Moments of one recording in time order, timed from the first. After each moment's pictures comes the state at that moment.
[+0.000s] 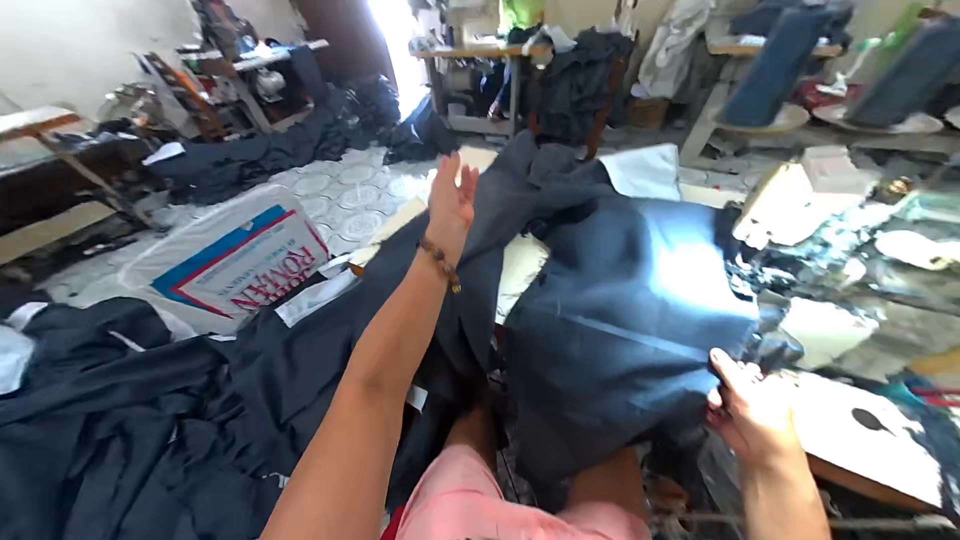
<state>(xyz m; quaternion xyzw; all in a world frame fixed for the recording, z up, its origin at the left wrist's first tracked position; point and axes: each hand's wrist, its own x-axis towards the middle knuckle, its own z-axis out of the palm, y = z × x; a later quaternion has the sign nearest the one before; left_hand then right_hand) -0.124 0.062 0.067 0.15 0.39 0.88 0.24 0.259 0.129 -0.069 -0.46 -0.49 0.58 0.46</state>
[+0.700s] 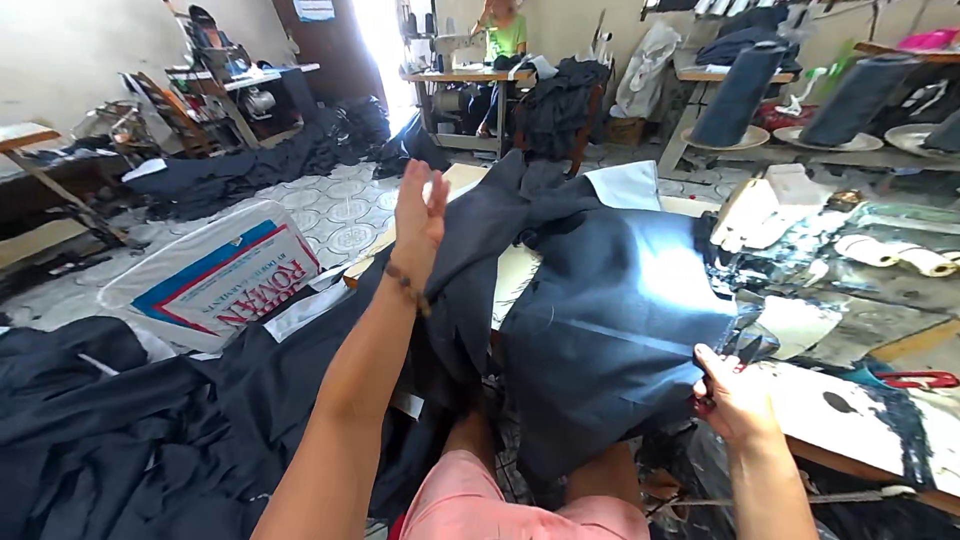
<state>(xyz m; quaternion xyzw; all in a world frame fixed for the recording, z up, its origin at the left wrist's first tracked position) -0.135 0.020 0.080 0.18 0.39 0.88 0.20 0.260 0.132 -0.074 -0.47 -0.47 0.58 0.46</state>
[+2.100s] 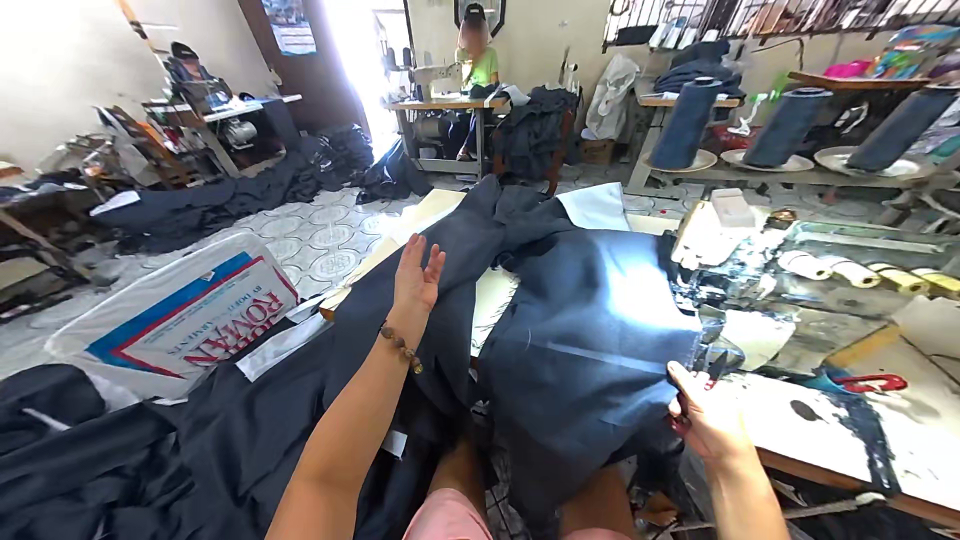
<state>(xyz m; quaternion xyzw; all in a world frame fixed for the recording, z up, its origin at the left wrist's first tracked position) -0.110 0.023 0.027 0.14 0.44 0.85 0.26 0.259 0.128 -0.069 -0.46 -0.46 0.59 0.47</state>
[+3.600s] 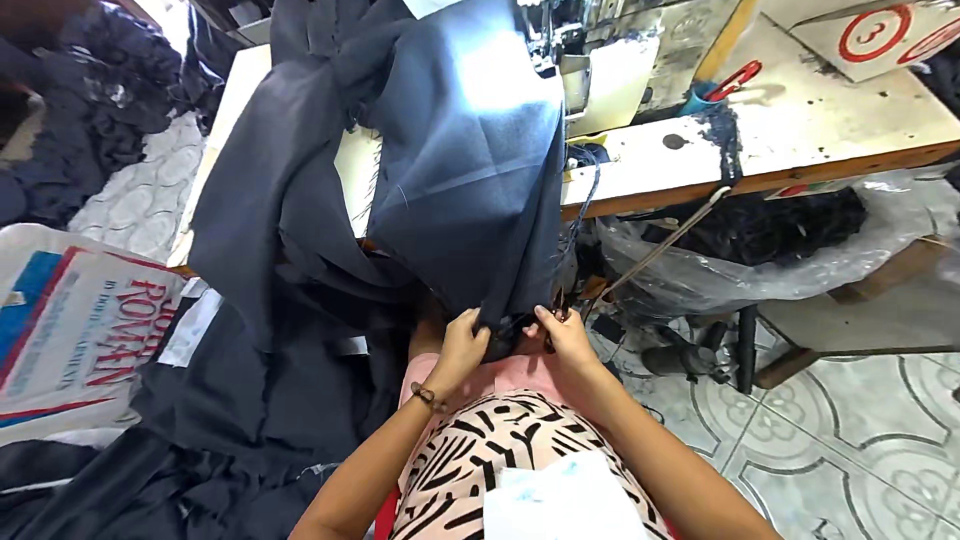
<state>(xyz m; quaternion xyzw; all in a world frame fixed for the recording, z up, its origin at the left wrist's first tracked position) 0.106 -0.090 -0.182 0.56 0.70 0.29 0.33 0.288 -0.033 -0.204 -0.48 -0.36 0.70 0.39</state>
